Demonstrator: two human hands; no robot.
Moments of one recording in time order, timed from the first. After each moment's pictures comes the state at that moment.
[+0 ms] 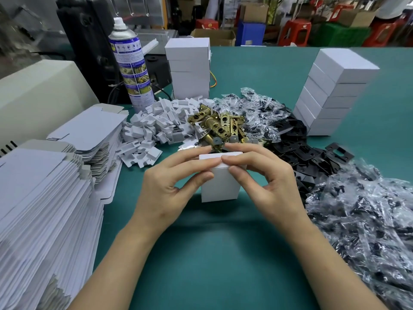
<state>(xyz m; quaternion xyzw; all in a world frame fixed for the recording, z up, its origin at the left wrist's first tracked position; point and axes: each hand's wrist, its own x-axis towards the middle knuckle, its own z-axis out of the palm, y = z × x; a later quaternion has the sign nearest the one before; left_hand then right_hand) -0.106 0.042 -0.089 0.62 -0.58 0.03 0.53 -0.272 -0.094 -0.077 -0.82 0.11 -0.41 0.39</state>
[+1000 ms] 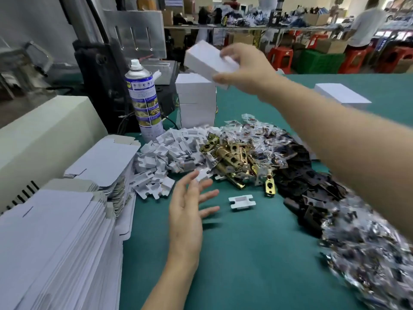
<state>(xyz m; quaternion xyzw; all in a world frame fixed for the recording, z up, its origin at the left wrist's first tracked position) -0.118 0.025 -0.091 0.56 -0.19 -0.25 0.77 -0.111 -0.209 0.100 -0.90 0.27 -0.28 0.20</state>
